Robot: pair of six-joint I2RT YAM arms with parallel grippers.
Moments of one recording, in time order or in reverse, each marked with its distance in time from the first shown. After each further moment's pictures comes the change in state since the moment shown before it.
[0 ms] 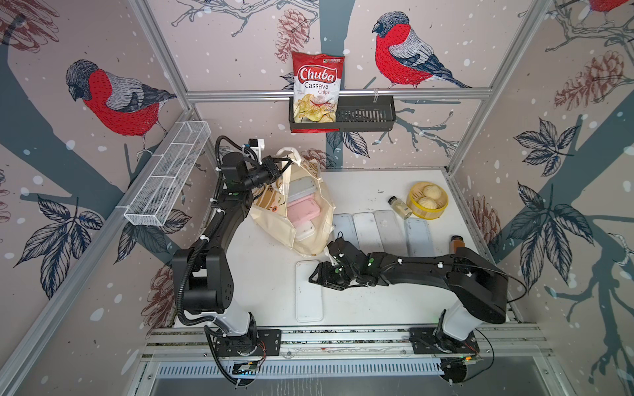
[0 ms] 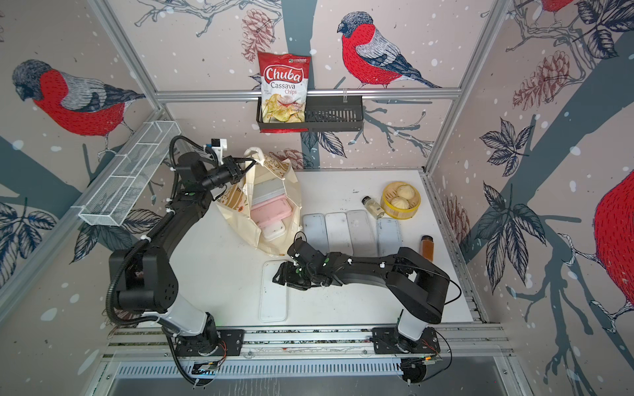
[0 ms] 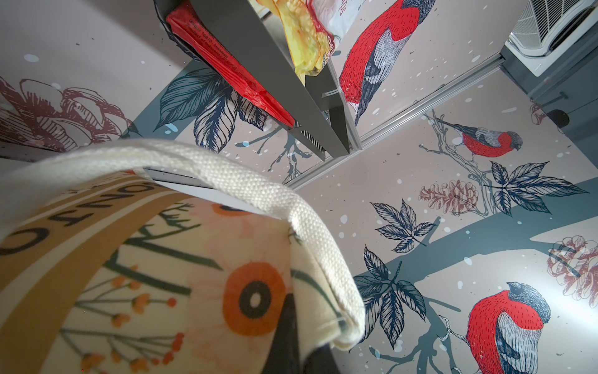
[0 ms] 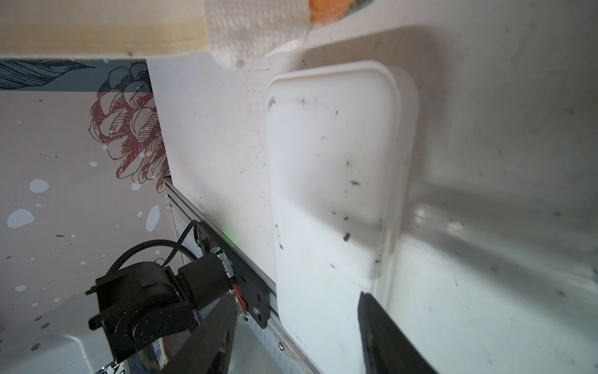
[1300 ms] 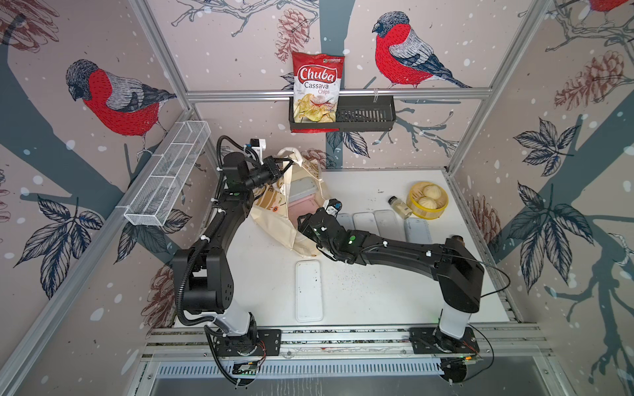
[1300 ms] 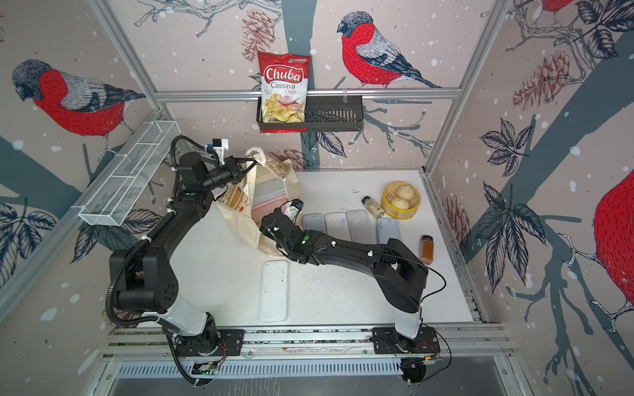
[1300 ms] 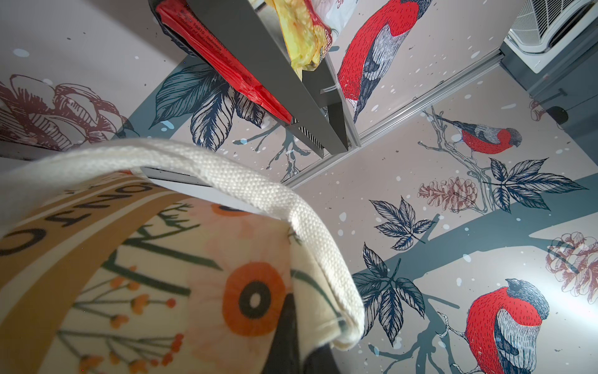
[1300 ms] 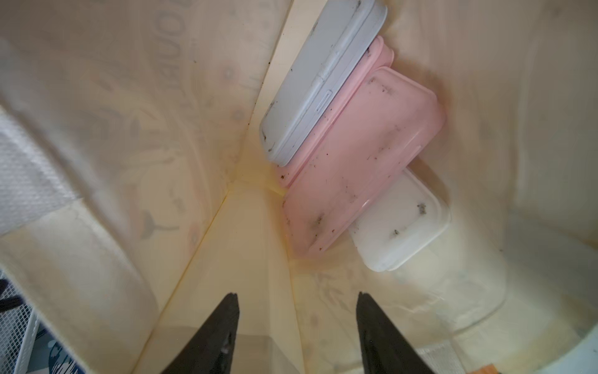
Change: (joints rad) left arm -0.011 -0.002 -0.002 0.000 0.000 0.002; right arm -0.028 0.202 0.445 0.051 0.655 0.136
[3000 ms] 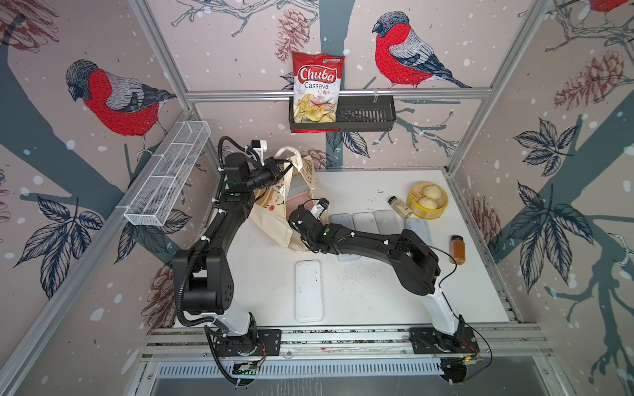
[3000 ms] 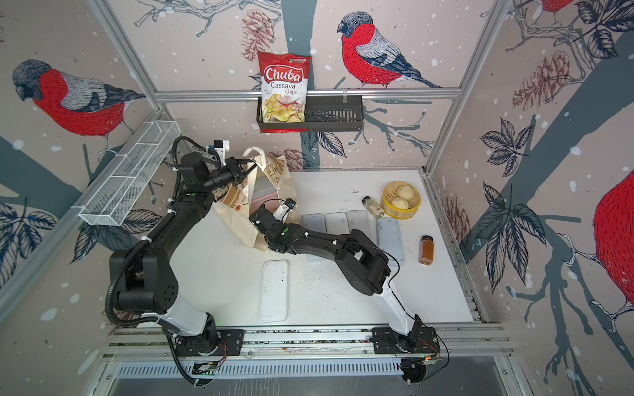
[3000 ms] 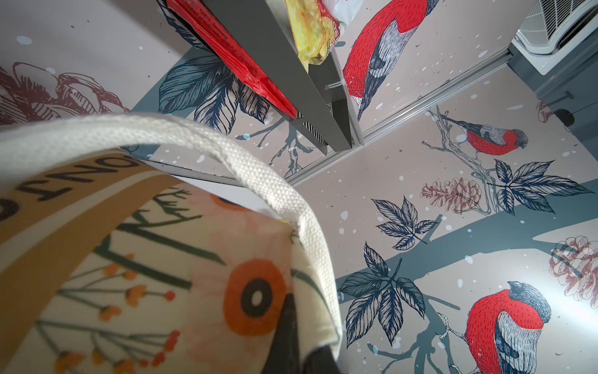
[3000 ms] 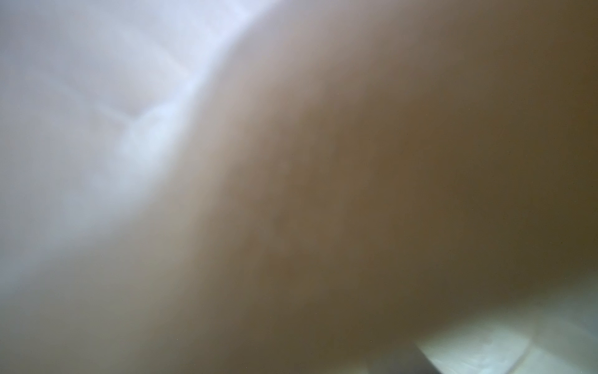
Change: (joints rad) left arm -0.010 -0.005 -0.005 -0.021 -0.011 0.007; right arm -0.009 0.346 0.365 -0.123 0.143 0.067
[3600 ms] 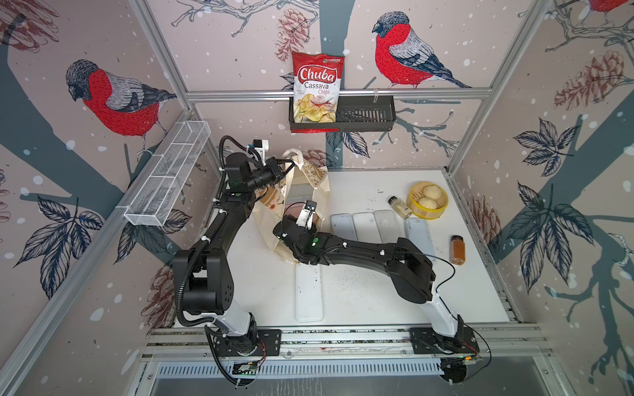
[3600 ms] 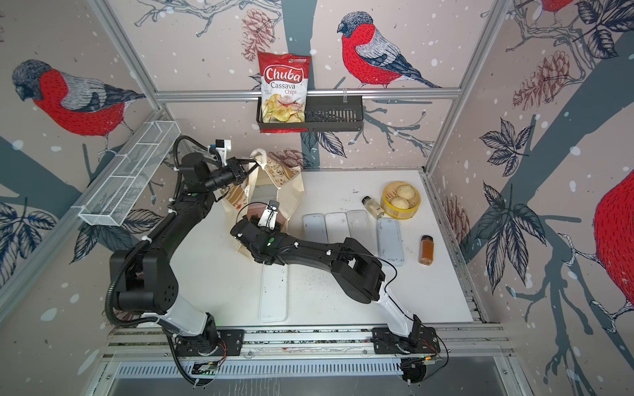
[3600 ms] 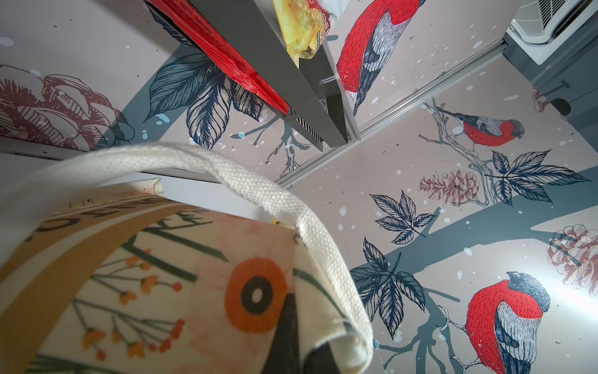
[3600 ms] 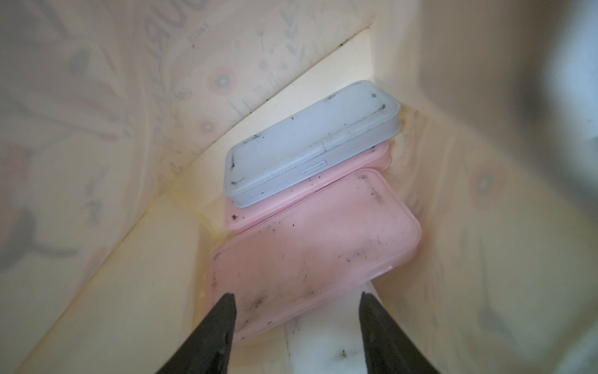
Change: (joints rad) left arm -0.005 0.000 0.000 0.007 0.010 0.010; right arm 0.122 0.027 0.094 -0.116 0.359 -0.338
